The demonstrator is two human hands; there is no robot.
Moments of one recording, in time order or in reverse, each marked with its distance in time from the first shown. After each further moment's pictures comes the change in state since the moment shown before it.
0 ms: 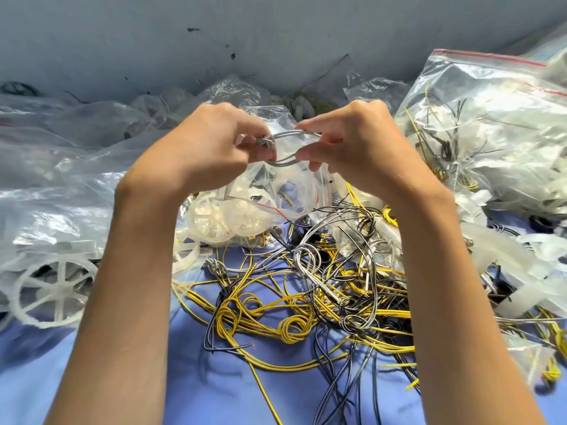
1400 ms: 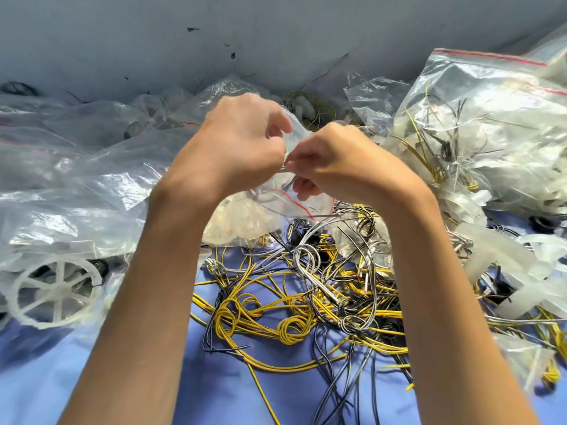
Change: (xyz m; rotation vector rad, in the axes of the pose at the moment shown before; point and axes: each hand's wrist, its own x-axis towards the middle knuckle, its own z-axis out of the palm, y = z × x) left_hand 0.006 0.026 0.012 0.037 0.148 -0.077; right_hand 0.002 -0.007 0.013 0.073 -0.262 0.090
